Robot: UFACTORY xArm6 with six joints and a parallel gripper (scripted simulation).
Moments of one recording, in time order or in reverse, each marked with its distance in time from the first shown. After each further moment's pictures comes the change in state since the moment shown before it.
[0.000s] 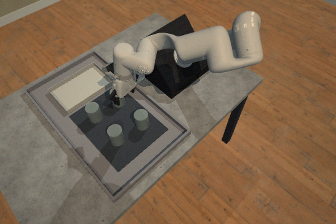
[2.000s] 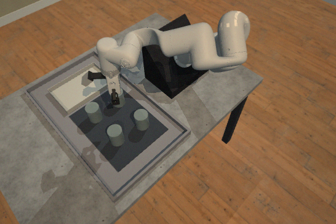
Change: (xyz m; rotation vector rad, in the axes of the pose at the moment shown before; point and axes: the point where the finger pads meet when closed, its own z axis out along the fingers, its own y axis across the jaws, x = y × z) arm 0.029 -0.024 -0.009 0.031 -0.086 -0.836
